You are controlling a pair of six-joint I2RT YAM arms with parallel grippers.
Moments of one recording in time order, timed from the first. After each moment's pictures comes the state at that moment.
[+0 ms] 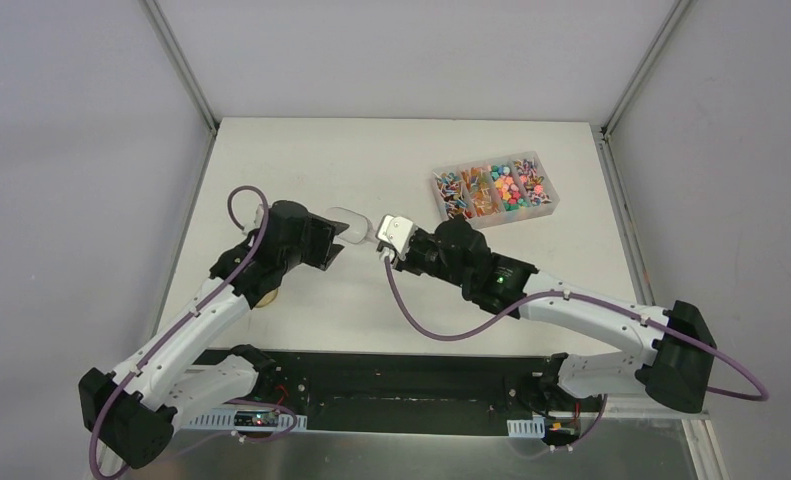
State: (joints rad) left arm -0.54 0.94 0.84 -0.58 -0.15 -1.63; right arm 1.06 1.25 0.94 0.02 0.02 -0.44
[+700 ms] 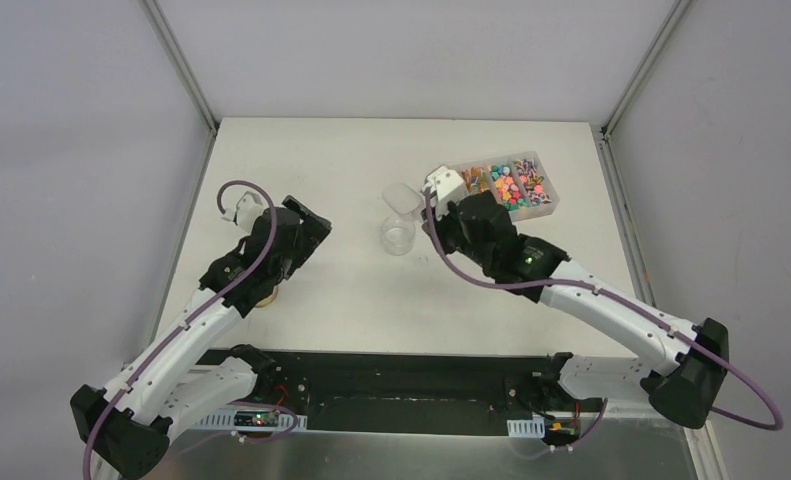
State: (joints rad) left arm -0.54 0.87 0.82 -0.64 -0.40 -1.25; right arm 0.95 1.17 1.00 -0.24 0.25 -0.06
